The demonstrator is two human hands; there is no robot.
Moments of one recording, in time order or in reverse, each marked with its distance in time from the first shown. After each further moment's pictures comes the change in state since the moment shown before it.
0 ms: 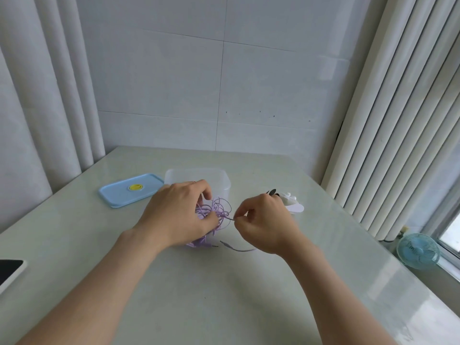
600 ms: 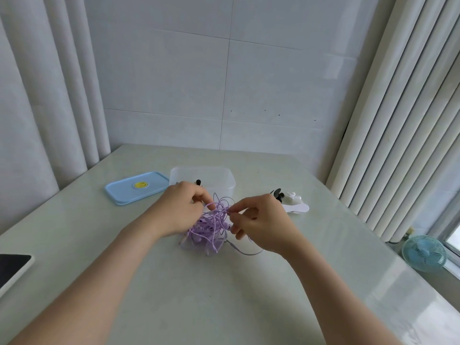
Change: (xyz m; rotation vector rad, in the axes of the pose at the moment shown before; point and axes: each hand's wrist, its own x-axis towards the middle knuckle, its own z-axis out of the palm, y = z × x) left_hand 0.008 -0.013 -0.003 -0.346 -0.195 -0.207; right_hand 0.001 -0.006 0.008 0.347 -0.139 0.129
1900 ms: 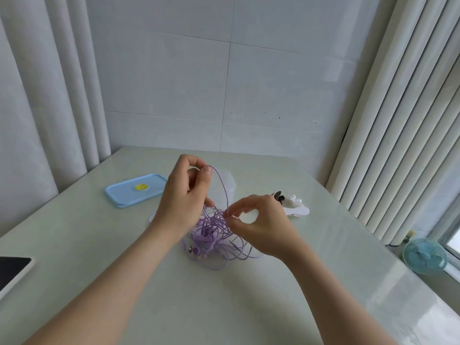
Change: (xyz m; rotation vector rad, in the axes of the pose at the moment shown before) left_hand 0.002 0.017 0.017 -0.644 0.443 0.190; right_hand -0.001 -0.003 0.002 -0.109 0.104 -0.128
